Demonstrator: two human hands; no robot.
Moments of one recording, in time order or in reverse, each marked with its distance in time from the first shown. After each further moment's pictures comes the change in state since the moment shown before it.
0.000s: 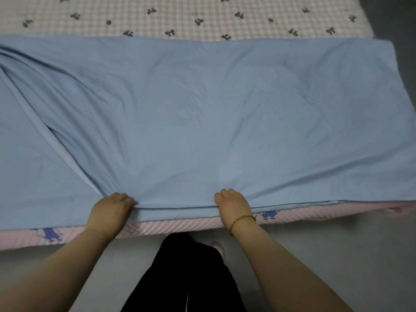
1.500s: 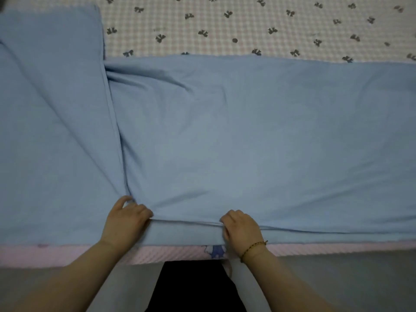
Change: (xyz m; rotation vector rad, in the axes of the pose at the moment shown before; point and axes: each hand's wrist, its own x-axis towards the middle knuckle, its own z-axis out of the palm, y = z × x) left_hand -0.141 -0.335 -0.029 0.032 0.074 0.030; right_hand 0.145 -0.352 0.031 0.134 -0.047 -0.011
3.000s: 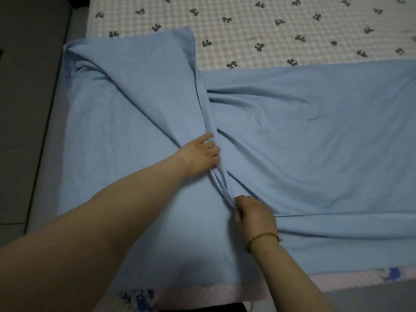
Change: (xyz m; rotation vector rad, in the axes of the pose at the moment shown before) left_hand 0.064 -0.308 0.013 0.263 -0.202 0.725; right_hand 0.204 -0.306 0.037 0.132 0.221 0.330
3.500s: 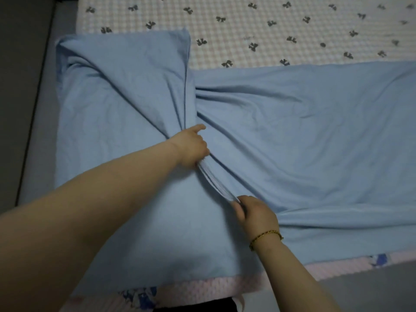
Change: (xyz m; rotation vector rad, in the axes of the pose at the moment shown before) left_hand -0.003 -0.019 -0.041 -0.018 -0.544 -0.087; right_hand -0.013 0.002 0.001 -0.001 -0.088 0.036
